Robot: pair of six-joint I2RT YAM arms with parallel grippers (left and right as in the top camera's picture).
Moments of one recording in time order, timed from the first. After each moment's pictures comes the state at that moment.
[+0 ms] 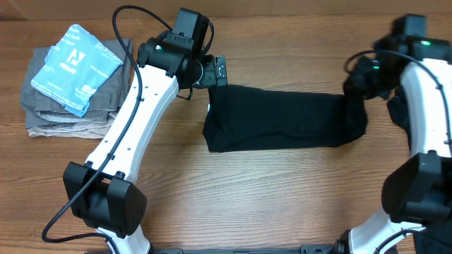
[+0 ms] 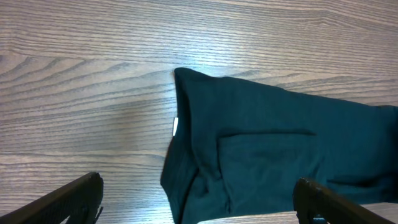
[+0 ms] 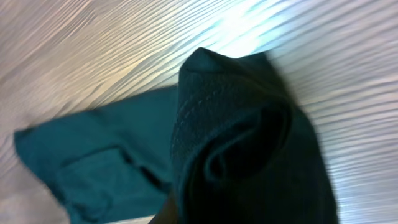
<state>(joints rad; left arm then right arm) -0.36 1.87 1.83 -1.07 0.02 -0.45 -0.14 1.86 1.74 -1.19 -0.23 0.30</state>
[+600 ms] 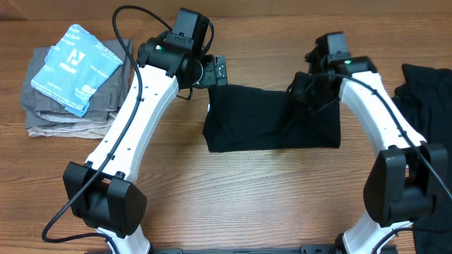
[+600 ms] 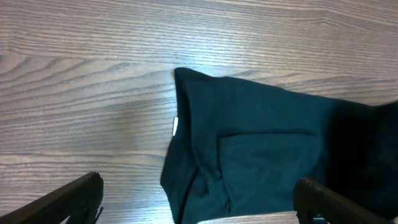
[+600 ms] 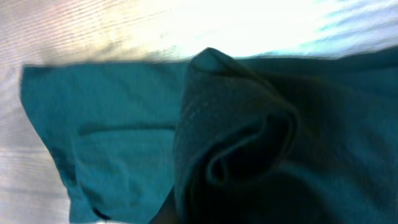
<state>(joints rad) -0.36 1.87 1.83 -1.07 0.02 -0.45 0.14 1.86 1.47 -0.85 -0.25 0.35</state>
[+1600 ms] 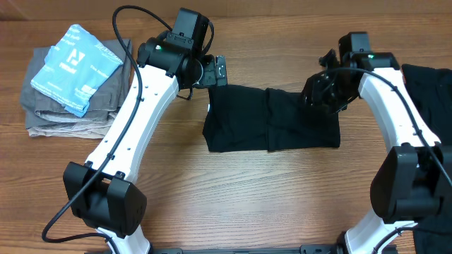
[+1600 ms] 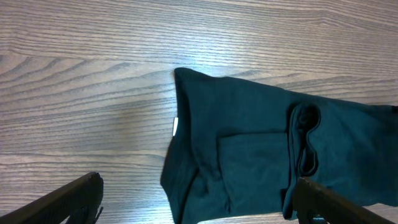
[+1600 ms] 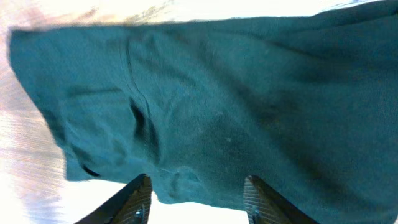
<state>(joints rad) -0.36 1.87 1.83 -1.07 0.02 -0.45 0.03 1.87 1.52 -1.04 -0.35 0.17</state>
